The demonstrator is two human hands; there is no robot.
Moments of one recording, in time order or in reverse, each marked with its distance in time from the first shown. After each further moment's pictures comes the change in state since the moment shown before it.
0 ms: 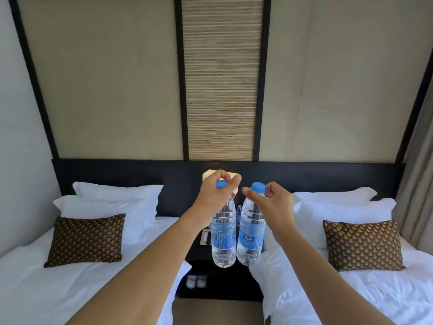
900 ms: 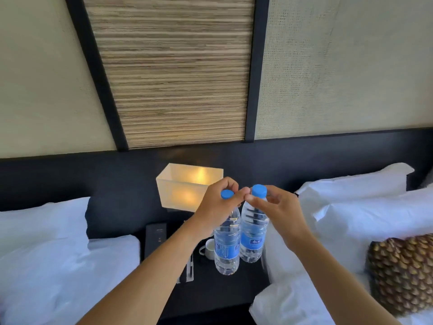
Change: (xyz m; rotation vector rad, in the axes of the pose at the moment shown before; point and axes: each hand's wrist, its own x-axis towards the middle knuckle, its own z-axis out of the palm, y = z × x) left_hand 0.539 -0.390 0.084 -0.008 -0.314 -0.117; right_hand 0.483 0.359 0.185 0.000 -0.174 0.163
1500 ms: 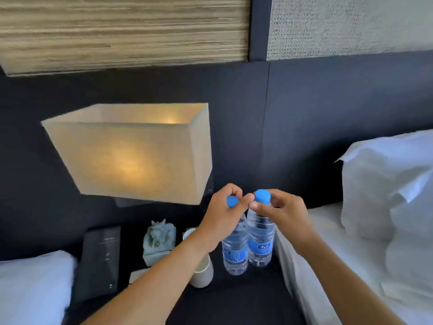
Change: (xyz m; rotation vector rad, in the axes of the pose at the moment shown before) left_hand 0.194 -0.429 0.087 0.043 -0.006 0.027; right_hand 0.183 0.443 0.037 -0.022 -0.002 0.040
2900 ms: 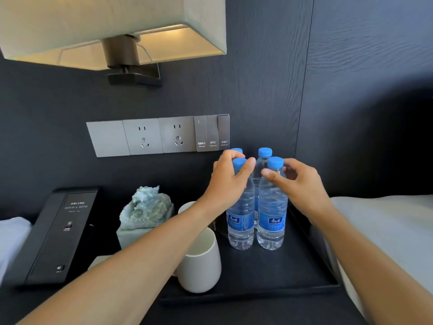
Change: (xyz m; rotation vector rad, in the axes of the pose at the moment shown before) left_hand 0.076 -0.258 0.028 0.210 0.265 0.214; right_hand 0.106 0.260 0.058 -0.162 0.090 -0.319
